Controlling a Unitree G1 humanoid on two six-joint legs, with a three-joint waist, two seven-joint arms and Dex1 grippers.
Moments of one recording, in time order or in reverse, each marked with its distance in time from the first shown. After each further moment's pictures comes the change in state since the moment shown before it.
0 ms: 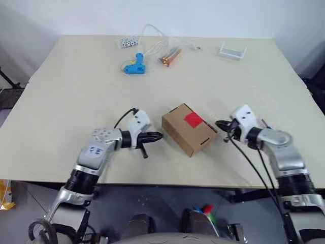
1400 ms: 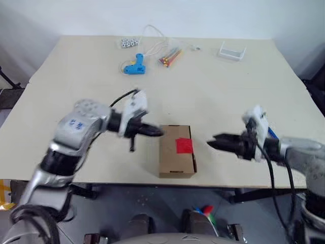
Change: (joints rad) left arm -0.269 0.147 -0.063 -0.093 -0.136 0.152 -0.293; right arm -0.018 0.046 -0.400 -0.747 0.644 1.336 -0.079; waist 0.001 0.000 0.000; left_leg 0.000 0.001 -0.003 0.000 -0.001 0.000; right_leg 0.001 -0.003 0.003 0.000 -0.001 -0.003
